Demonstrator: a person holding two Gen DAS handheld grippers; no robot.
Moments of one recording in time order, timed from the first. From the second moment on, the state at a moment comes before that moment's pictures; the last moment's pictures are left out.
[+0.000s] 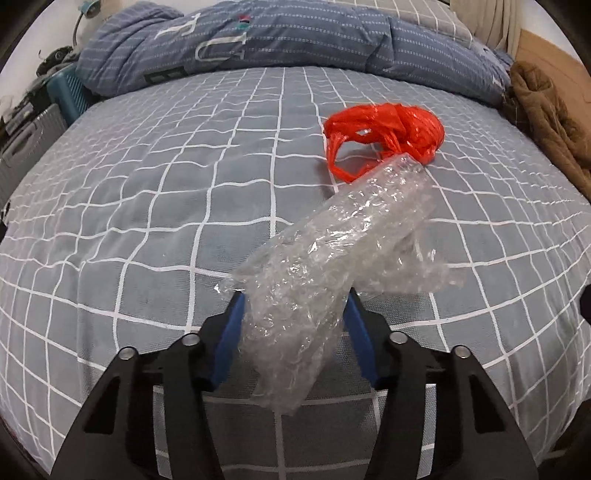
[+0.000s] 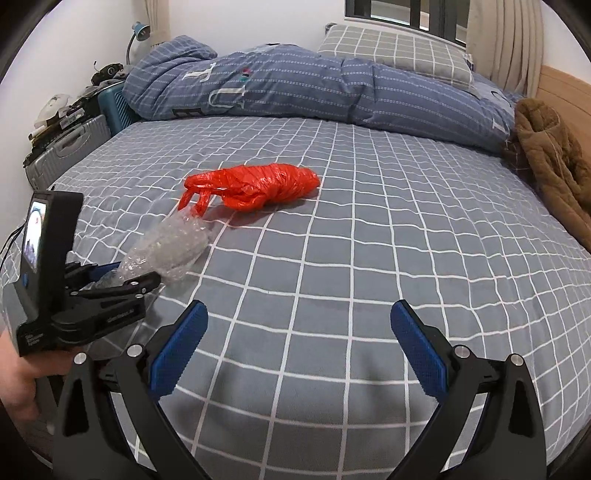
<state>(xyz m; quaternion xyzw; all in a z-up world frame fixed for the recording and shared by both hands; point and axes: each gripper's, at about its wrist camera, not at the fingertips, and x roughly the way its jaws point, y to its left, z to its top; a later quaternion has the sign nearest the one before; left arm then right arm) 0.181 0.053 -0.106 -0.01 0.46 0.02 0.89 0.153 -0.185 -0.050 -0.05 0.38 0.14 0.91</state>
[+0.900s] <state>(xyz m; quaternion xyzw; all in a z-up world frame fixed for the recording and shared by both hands) 0.254 0.138 -0.054 -0.04 0.40 0.08 0.91 0.301 -0.104 -0.065 -0.03 0.39 0.18 0.90</state>
